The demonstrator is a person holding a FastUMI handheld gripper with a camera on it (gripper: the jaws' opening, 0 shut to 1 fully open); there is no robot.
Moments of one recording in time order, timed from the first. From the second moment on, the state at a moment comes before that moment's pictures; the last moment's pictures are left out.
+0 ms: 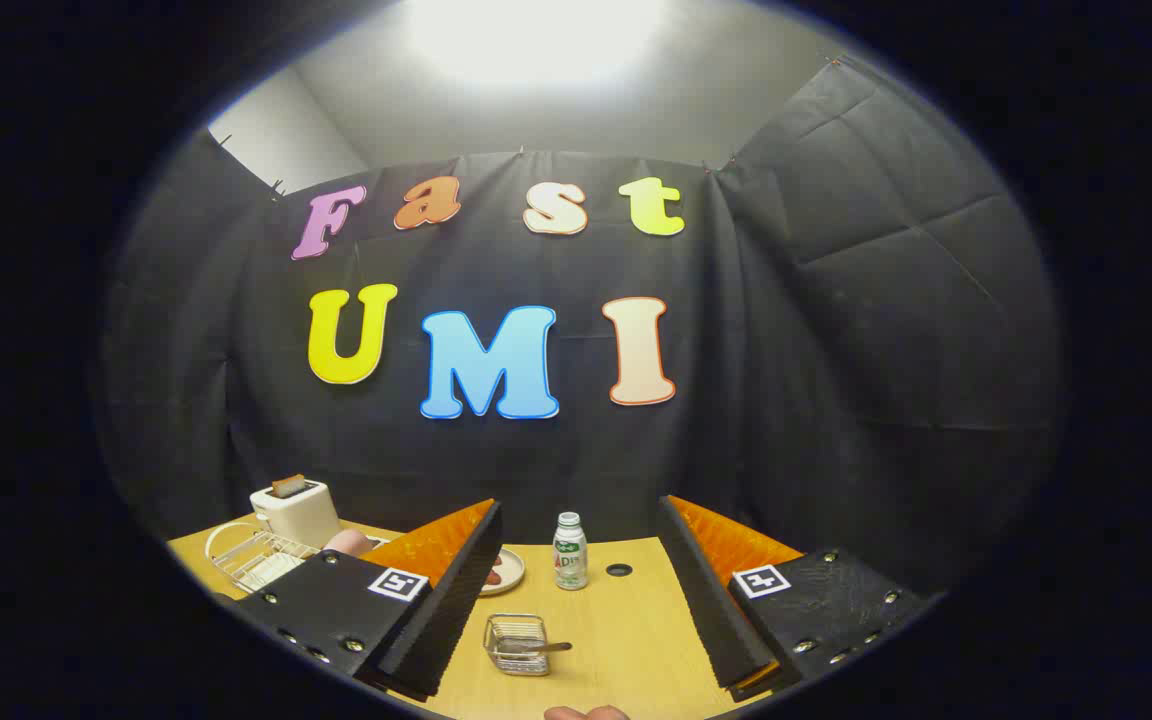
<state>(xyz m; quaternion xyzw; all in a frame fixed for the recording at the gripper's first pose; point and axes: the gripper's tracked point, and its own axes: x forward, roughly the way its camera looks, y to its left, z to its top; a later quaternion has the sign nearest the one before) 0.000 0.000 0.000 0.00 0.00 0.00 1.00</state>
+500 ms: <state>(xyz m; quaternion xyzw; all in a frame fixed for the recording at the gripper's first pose) 0.010 0.061 0.021 -0.01 0.01 0.03 1.00</state>
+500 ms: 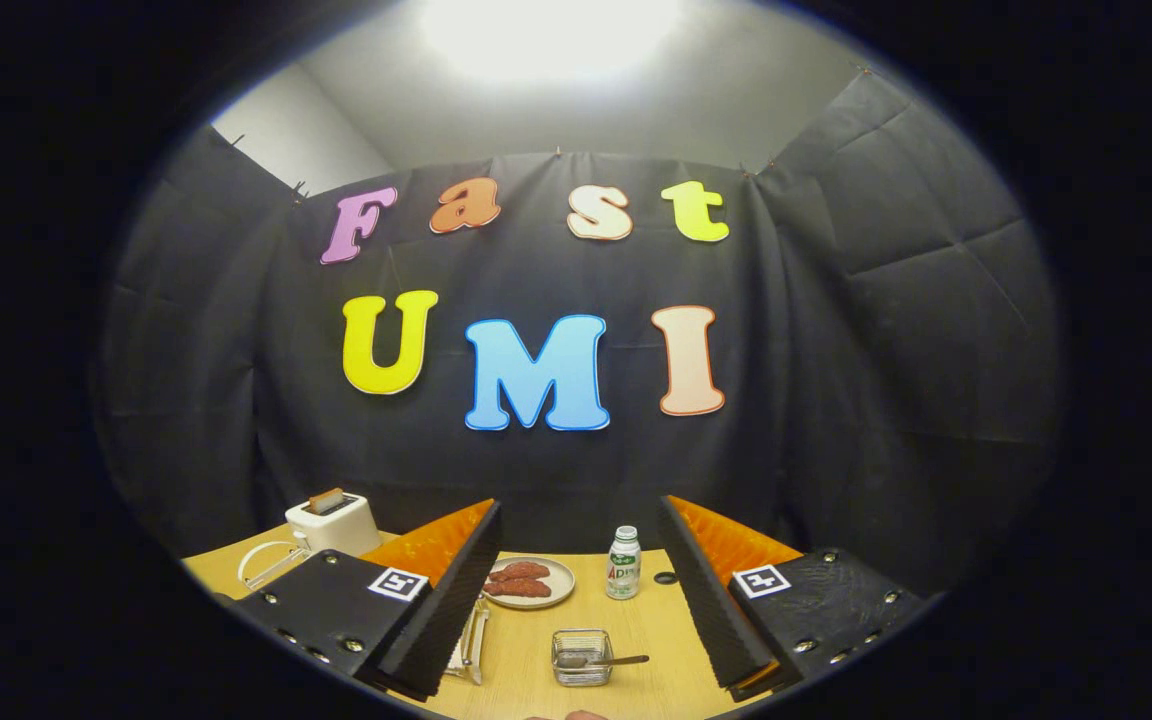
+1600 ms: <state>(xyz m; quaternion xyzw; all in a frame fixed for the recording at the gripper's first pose) 0.074 0.182 -0.011 0.01 0.19 0.08 0.98</state>
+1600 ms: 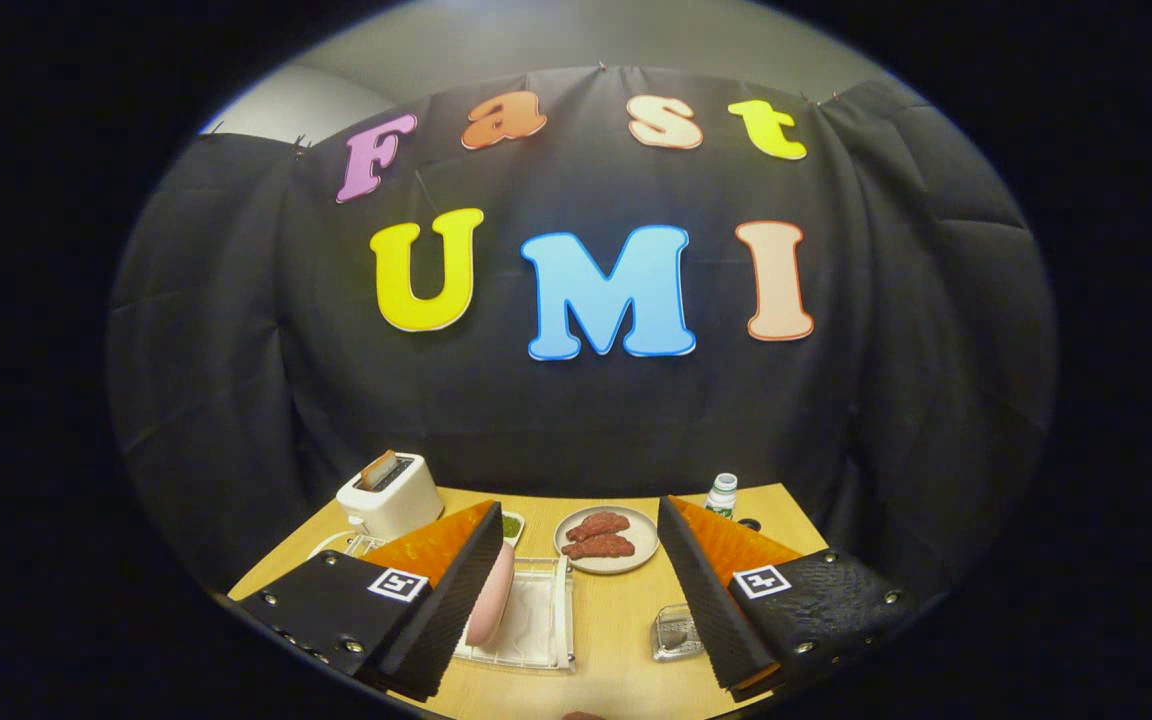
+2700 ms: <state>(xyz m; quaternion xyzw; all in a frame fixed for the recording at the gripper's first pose) 0.109 0.272 -0.169 -0.07 0.44 0.00 0.90</state>
